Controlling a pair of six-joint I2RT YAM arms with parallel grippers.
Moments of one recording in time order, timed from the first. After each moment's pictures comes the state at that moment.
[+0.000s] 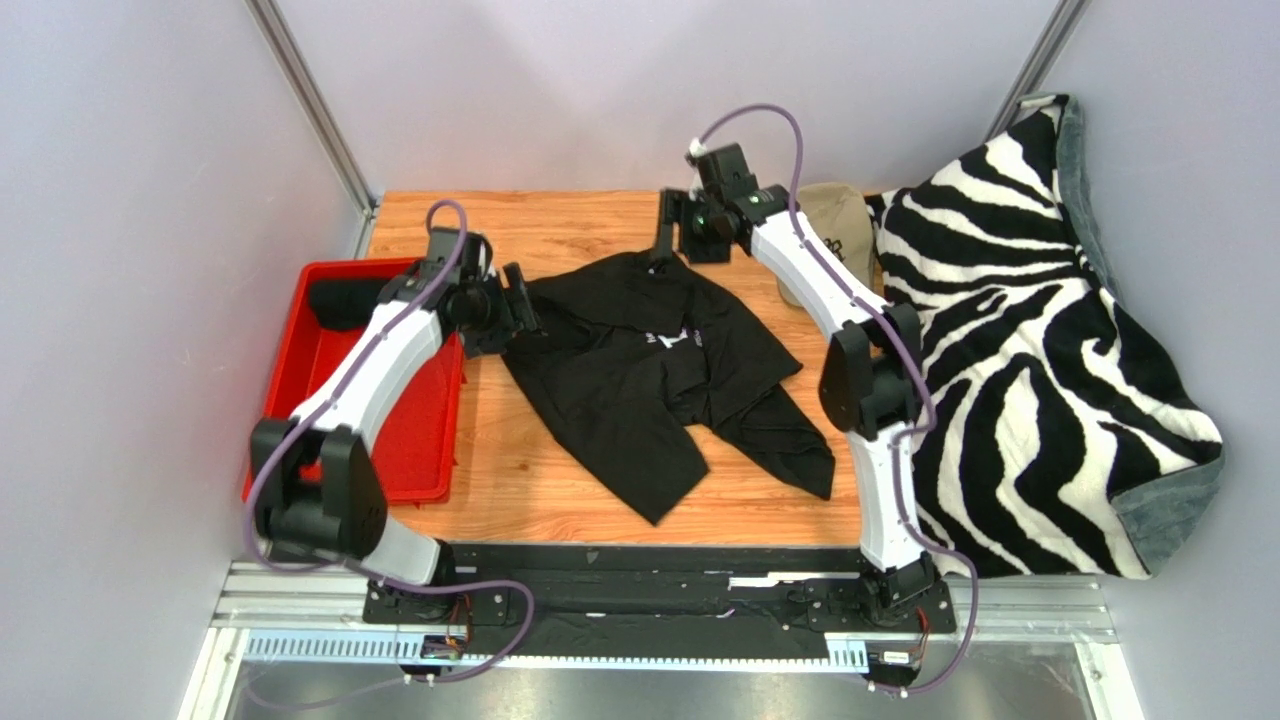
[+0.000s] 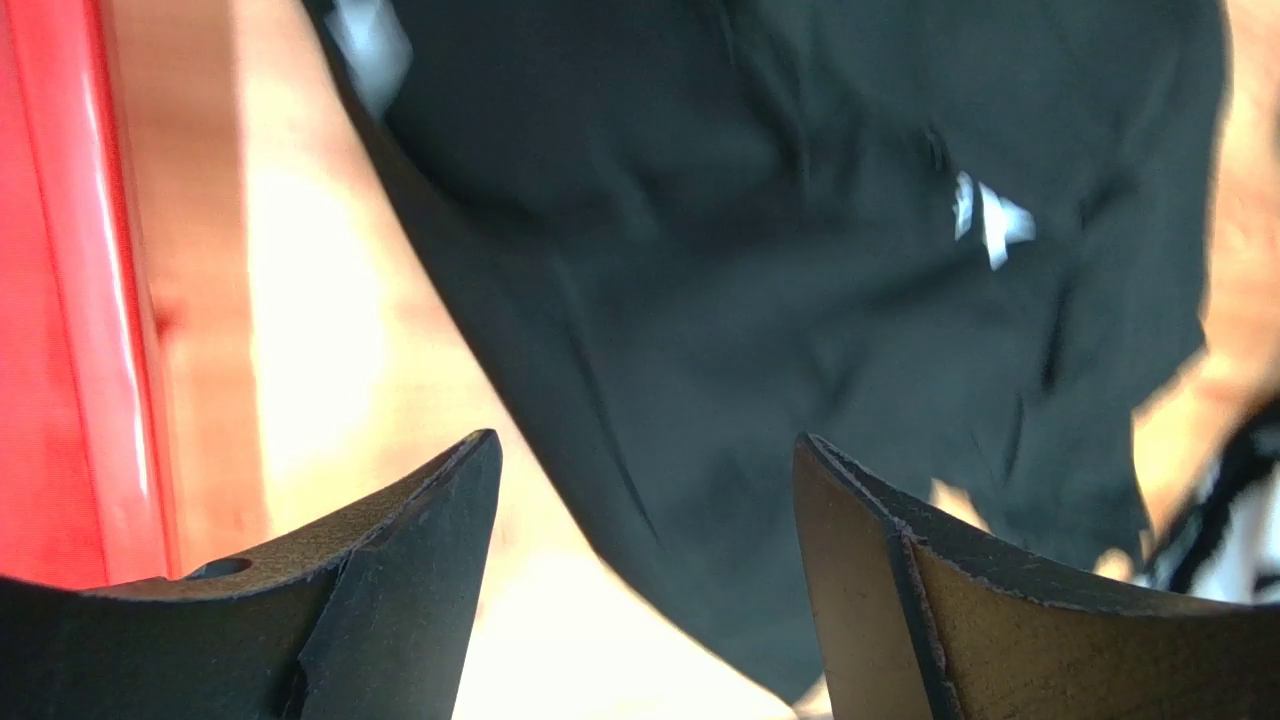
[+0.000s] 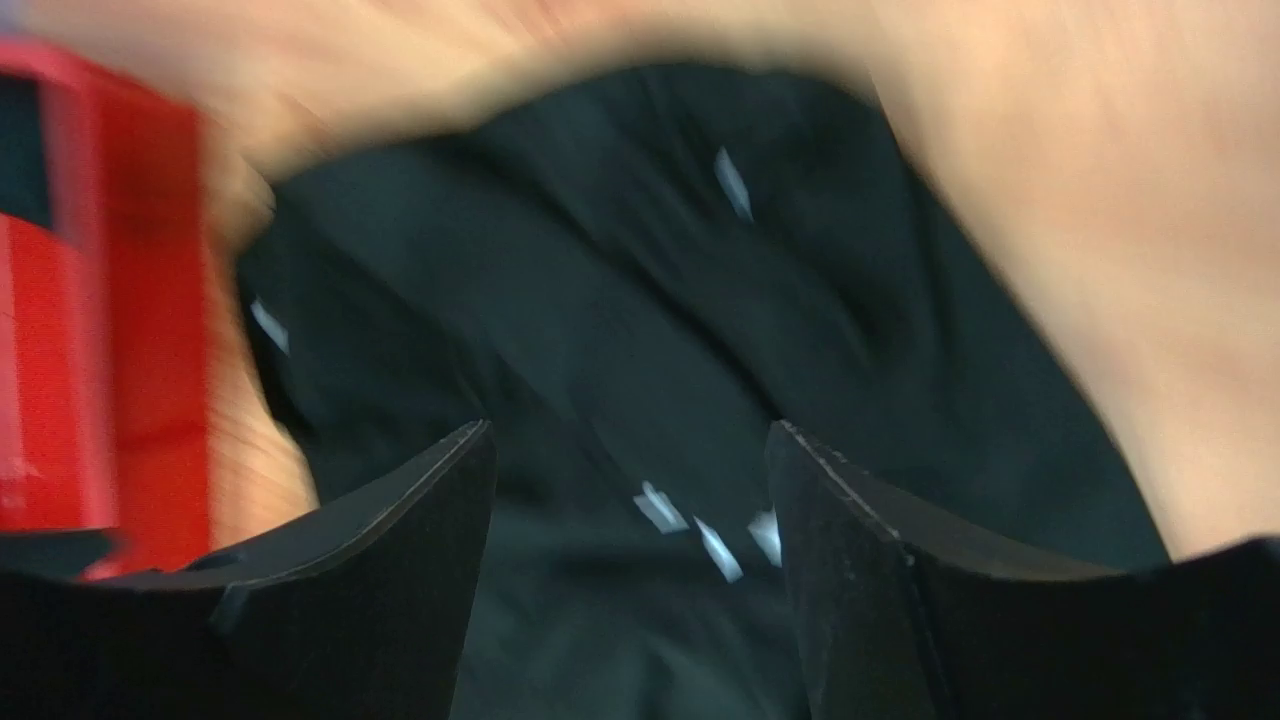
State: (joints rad) left arm -0.18 1.52 1.23 -0.66 0.14 -0.52; right arm 0.43 2.26 2.25 -0.73 -0.19 0.40
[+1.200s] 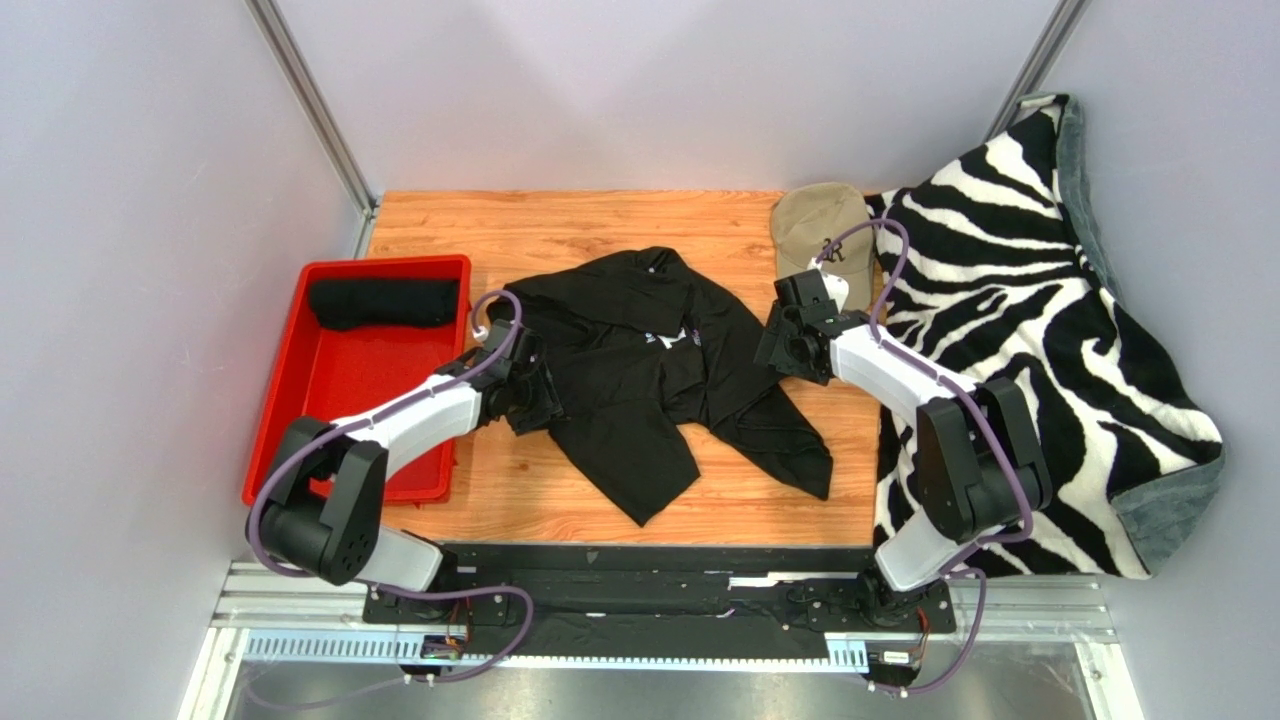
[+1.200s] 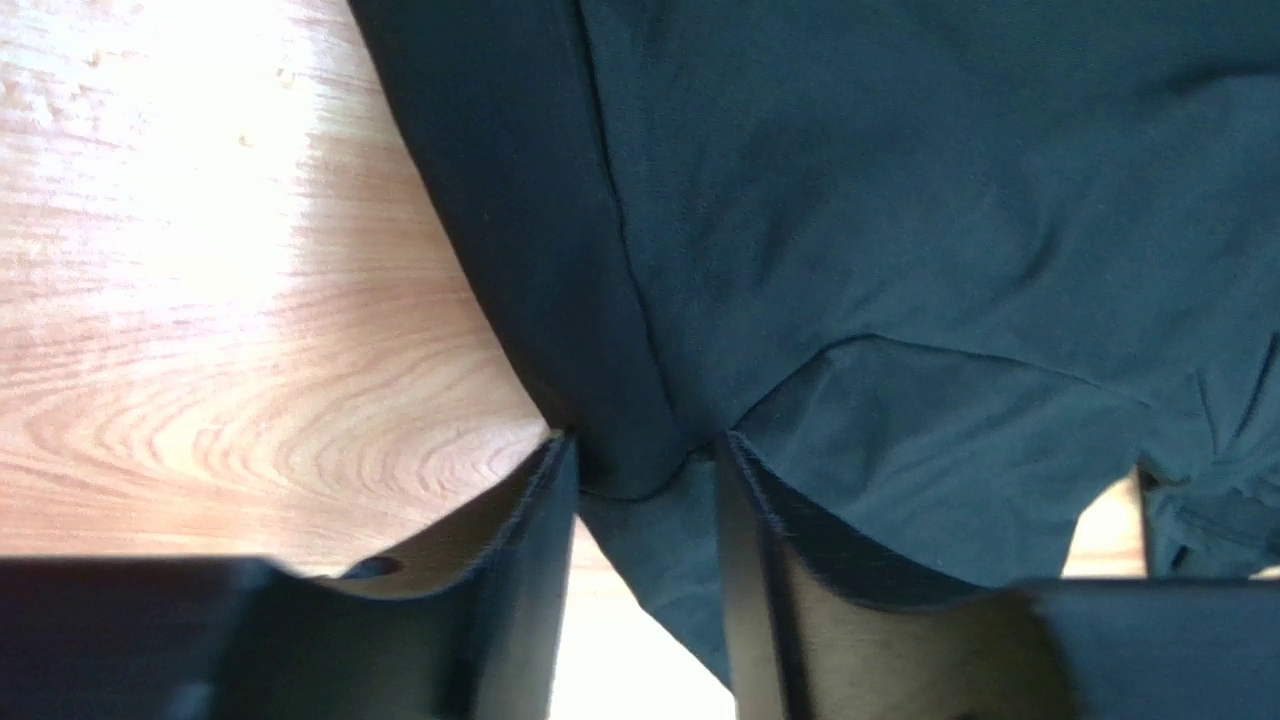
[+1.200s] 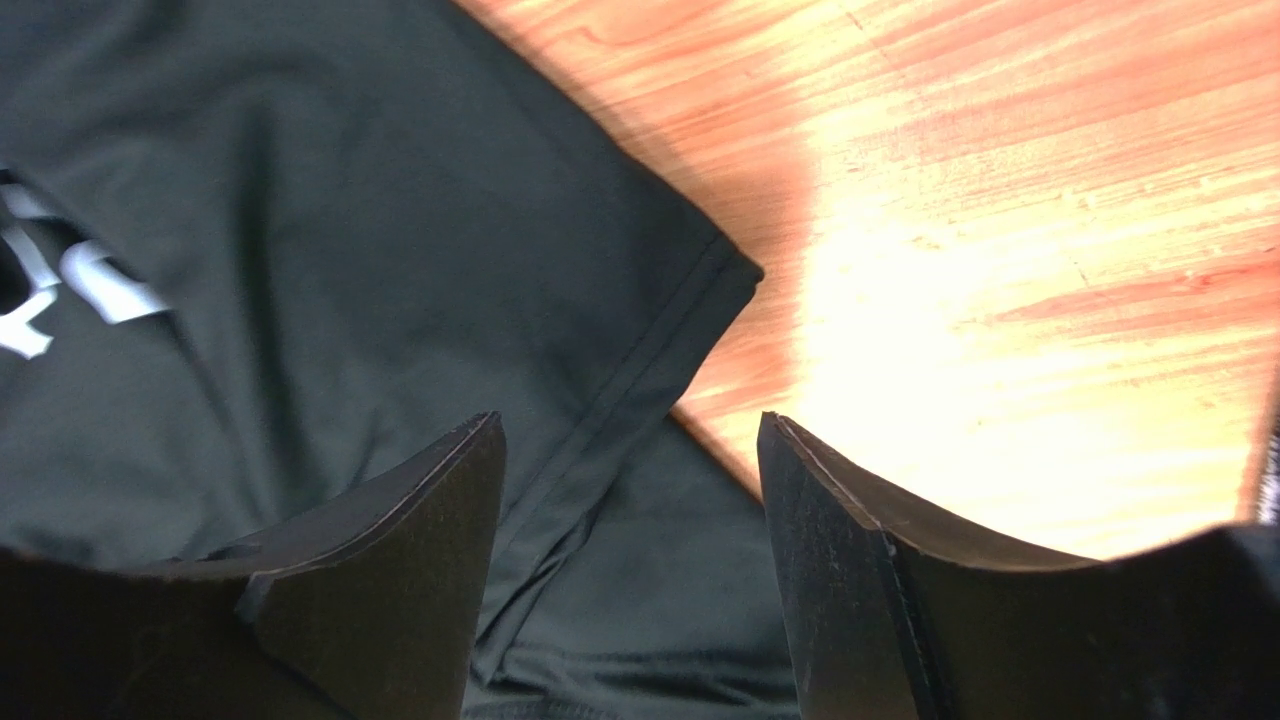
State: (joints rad) left arm -0.40 1.42 0.72 -0.33 0.03 -0.77; right arm 0.34 1.60 1.03 -0.43 0.24 0.61
